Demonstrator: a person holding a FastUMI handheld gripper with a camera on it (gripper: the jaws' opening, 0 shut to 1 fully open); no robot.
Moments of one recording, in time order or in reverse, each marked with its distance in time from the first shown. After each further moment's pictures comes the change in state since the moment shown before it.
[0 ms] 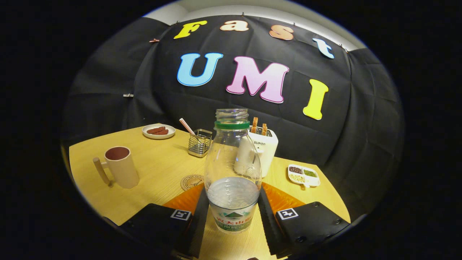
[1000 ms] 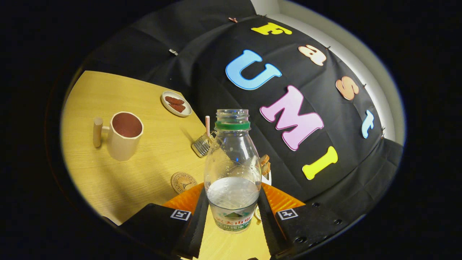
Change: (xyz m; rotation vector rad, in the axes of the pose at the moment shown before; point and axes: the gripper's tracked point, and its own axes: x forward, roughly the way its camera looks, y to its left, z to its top) arm 0.005 0.057 0.067 -0.632 -0.007 0.015
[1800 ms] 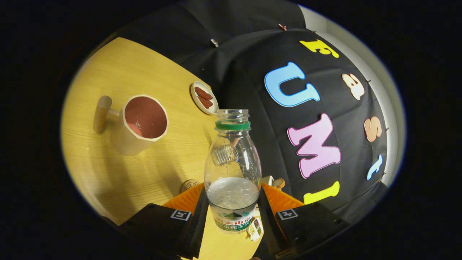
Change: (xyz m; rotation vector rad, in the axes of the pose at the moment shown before) arm 0.042 0.068 0.027 -0.303 -0.026 0.095
